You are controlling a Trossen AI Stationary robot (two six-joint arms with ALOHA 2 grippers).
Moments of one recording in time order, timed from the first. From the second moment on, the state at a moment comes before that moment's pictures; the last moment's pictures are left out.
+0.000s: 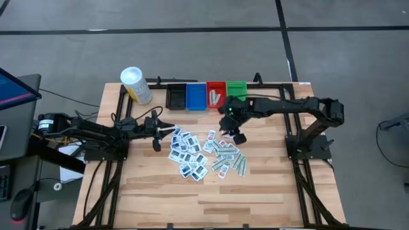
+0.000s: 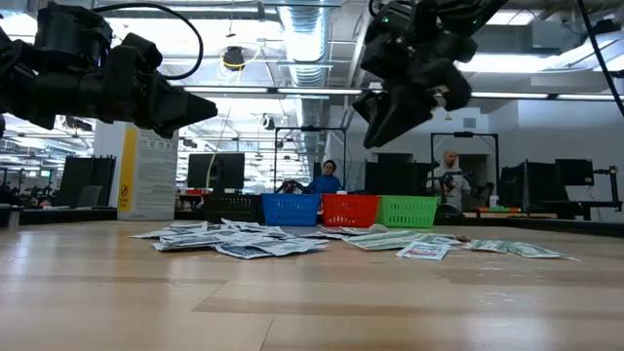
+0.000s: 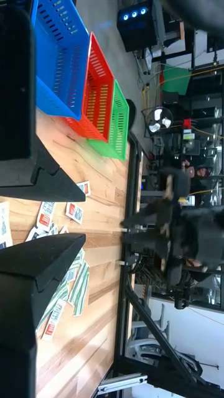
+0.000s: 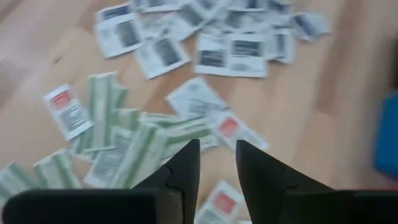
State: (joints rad) left arm 0.14 1.07 0.01 1.07 0.00 0.02; right arm -0.24 1.58 1.06 -0.48 -0.34 -0.62
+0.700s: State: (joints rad) left arm 0.14 1.07 0.01 1.07 0.00 -0.04; right arm -0.14 1.81 0.99 -0.29 -0.34 -0.72
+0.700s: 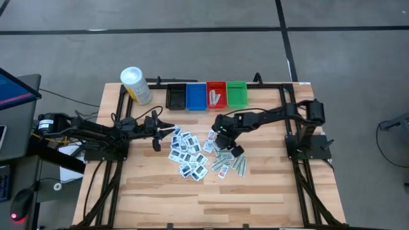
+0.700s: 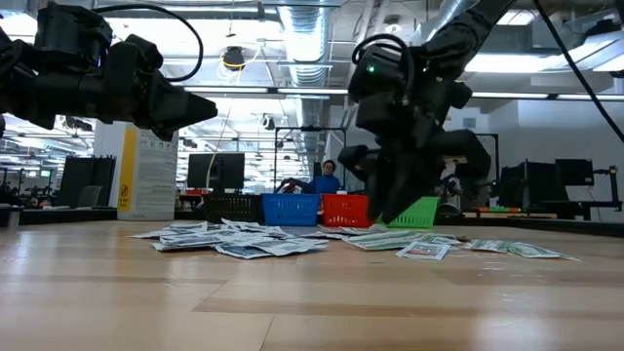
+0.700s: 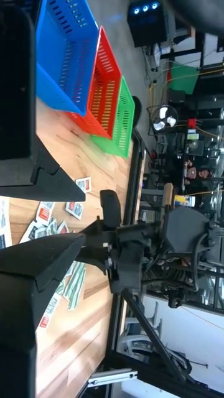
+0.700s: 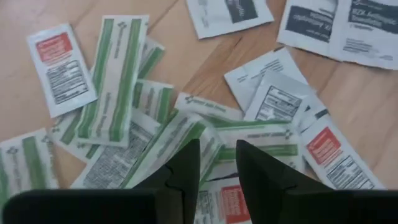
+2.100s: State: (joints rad) left arm 0.14 1.07 0.01 1.07 0.00 -0.04; right arm -0.14 1.82 0.90 -0.16 -0.33 -0.71
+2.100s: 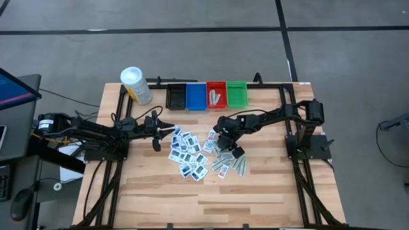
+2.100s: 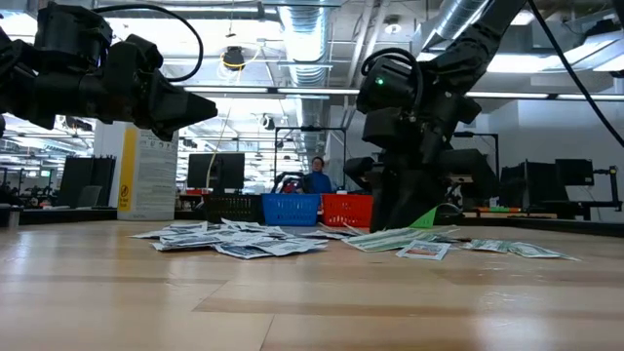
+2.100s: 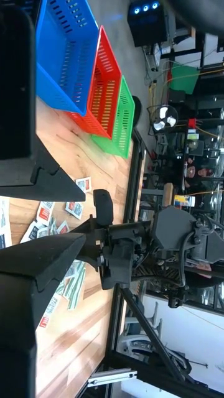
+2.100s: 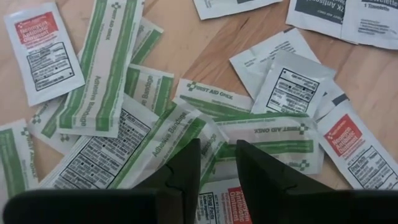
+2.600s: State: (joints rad) left arm 0.14 1.07 0.01 1.07 0.00 -0.04; right arm -0.14 1.82 0.90 -0.16 -0.33 -0.71
